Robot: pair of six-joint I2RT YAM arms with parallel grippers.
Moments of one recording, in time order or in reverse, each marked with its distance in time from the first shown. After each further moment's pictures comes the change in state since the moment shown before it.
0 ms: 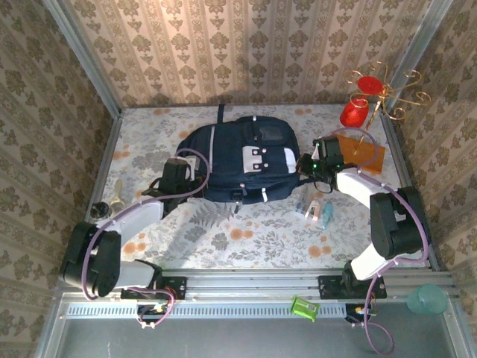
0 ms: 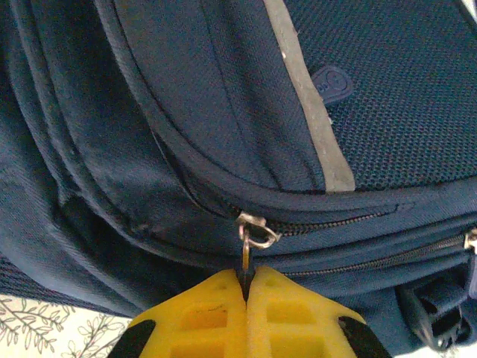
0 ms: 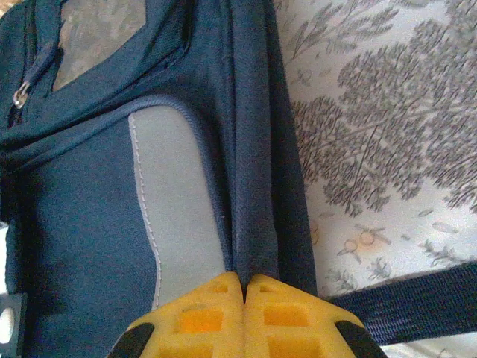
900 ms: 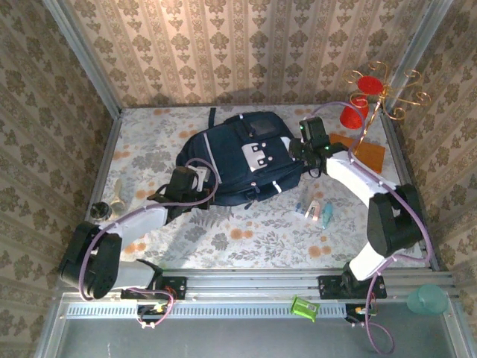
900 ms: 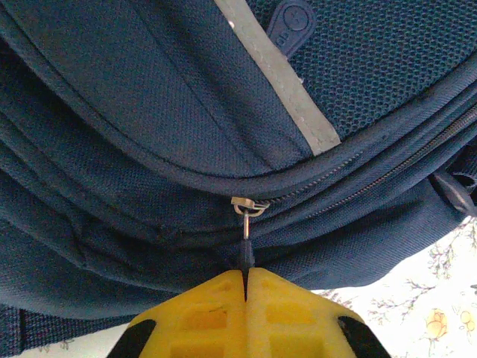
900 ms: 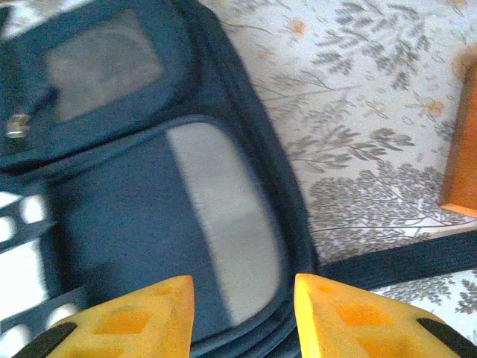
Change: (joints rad) left arm -0.092 0.017 -0.044 -0.021 0.031 0.061; right arm 0.157 0.001 0.270 -0.245 0.340 -0.199
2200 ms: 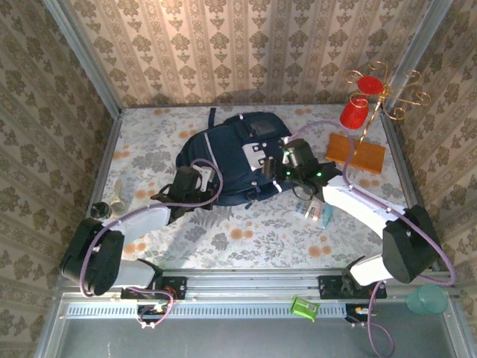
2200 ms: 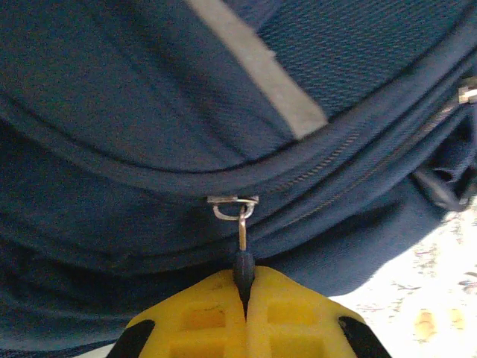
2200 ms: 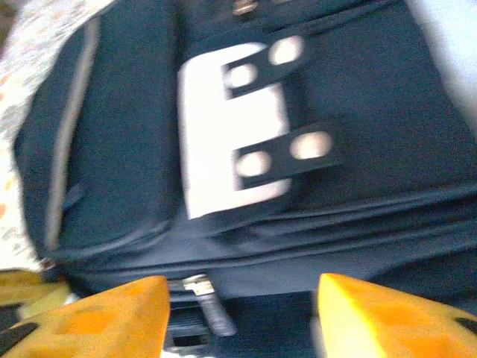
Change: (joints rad) left arm -0.048 0.004 0.006 0.038 0.010 0.016; right arm 0.231 -0.155 -0.204 0.135 -0.170 0.160
